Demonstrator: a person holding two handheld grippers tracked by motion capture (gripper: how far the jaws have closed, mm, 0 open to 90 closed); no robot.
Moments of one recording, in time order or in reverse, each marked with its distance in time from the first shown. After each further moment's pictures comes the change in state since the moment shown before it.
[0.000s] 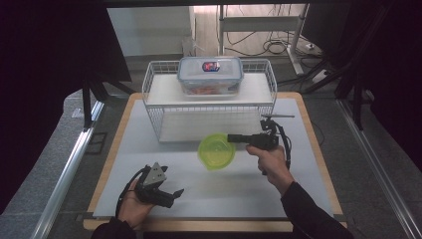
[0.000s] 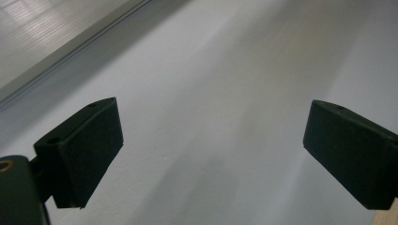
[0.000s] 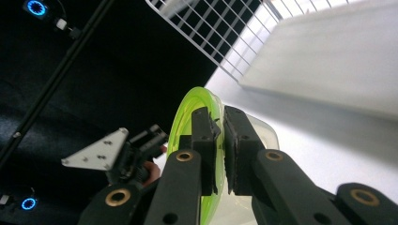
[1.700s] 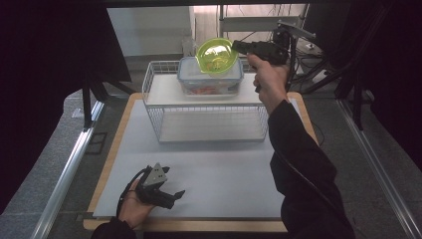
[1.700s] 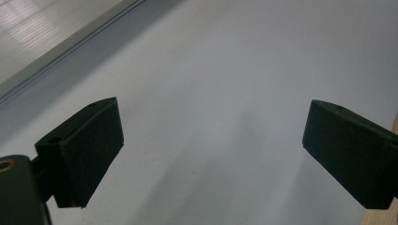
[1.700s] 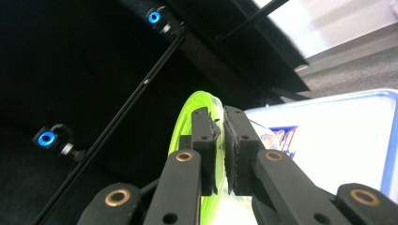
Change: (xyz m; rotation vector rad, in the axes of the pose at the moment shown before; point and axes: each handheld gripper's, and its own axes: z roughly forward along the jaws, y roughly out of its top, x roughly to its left) left arm -0.002 0.000 0.001 -0.009 -0.033 0.005; right arm 0.089 0.191 -0.019 -0.366 -0.097 0.026
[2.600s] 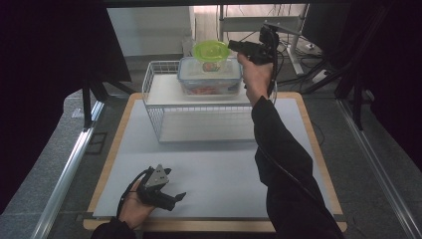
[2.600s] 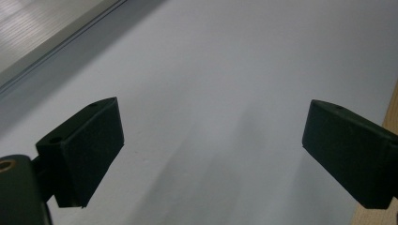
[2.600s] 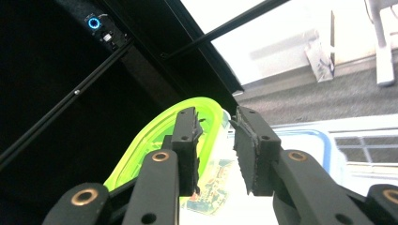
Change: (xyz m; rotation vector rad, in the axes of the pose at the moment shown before) left arm -0.003 0.000 0.002 0.017 -0.020 0.022; right arm -0.010 -0.002 0.034 -0.084 -0.248 -0.143
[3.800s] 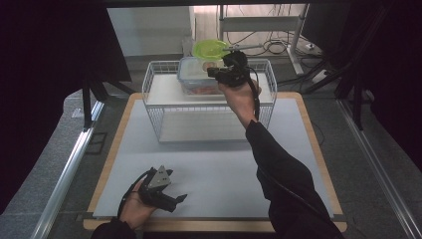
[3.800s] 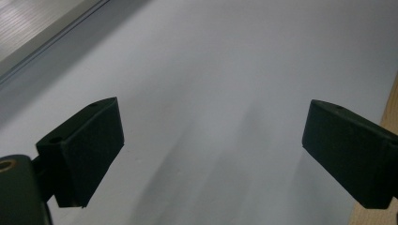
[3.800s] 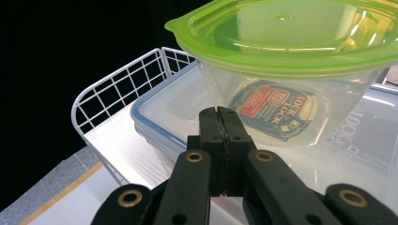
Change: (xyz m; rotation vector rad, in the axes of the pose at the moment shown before) left arm -0.003 0.000 0.004 0.019 -0.008 0.020; right arm 0.042 -0.066 0.019 0.192 0.006 -0.502
